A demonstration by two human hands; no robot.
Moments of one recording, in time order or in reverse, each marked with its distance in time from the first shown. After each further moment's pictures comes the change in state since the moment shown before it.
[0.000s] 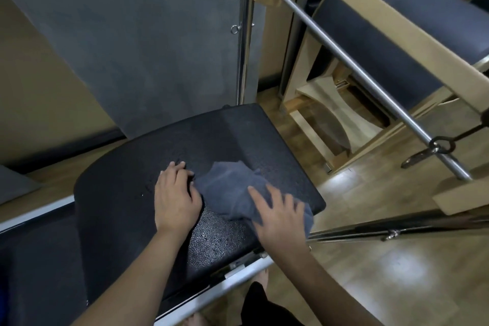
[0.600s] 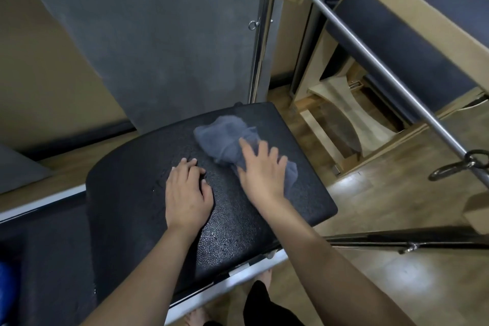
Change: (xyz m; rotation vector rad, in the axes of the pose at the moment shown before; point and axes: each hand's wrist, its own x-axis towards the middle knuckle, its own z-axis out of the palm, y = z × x) left_hand 0.001 0.000 0.000 0.029 0.005 0.001; right_hand 0.112 -0.047 -0.006 0.045 0.036 0.079
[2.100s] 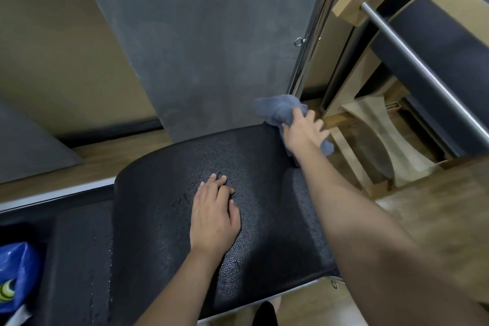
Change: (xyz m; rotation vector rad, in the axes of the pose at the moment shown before) left_hand -0.002 -0.003 0.003 -0.031 0.031 0.010; right_hand 0.175 0.011 0.013 0.107 -0.179 0.297
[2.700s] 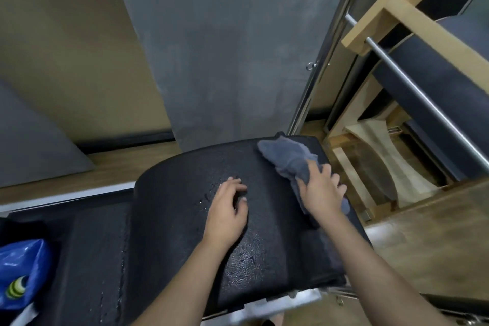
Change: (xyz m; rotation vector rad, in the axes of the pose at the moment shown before) left_hand 0.003 -0.011 -0.024 -0.511 -0.036 -0.118; right_hand -0.122 0.051 -0.002 -0.076 0.012 -0.119
